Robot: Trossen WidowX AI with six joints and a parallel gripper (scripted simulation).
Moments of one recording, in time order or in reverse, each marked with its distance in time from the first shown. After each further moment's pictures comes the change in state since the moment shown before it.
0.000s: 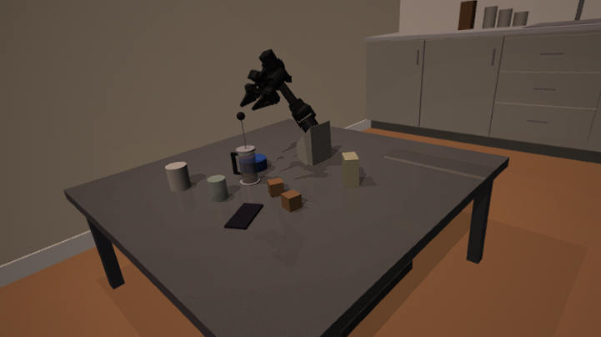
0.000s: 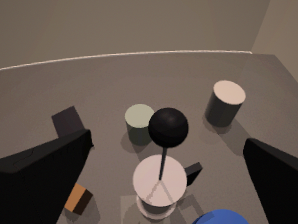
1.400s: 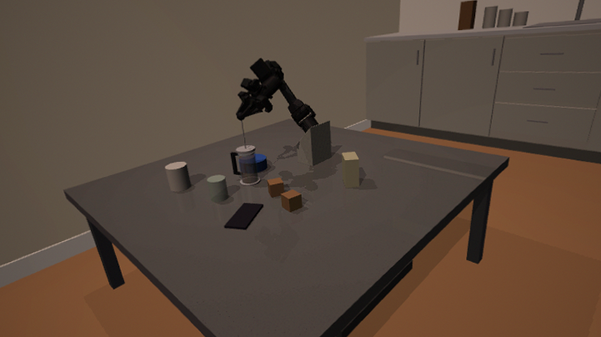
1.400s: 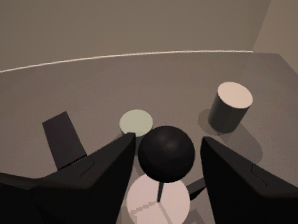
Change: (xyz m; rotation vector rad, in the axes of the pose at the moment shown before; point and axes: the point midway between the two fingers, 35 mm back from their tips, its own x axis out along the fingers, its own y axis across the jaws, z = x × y) arm 0.042 -0.003 -0.005 0.012 -0.007 -0.004
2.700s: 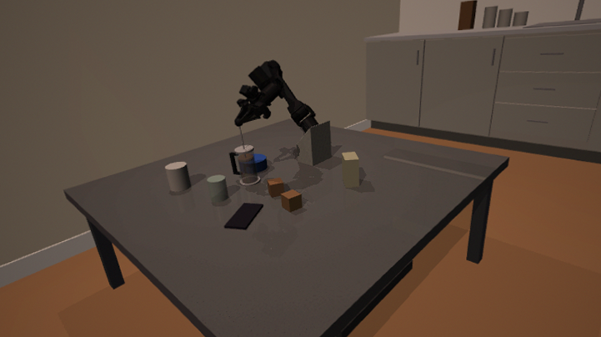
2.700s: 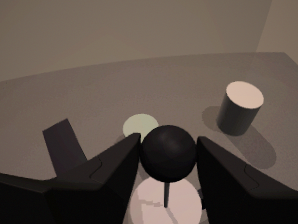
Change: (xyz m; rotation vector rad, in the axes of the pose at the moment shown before) arm 0.023 0.006 -0.014 0.036 -0.033 0.013
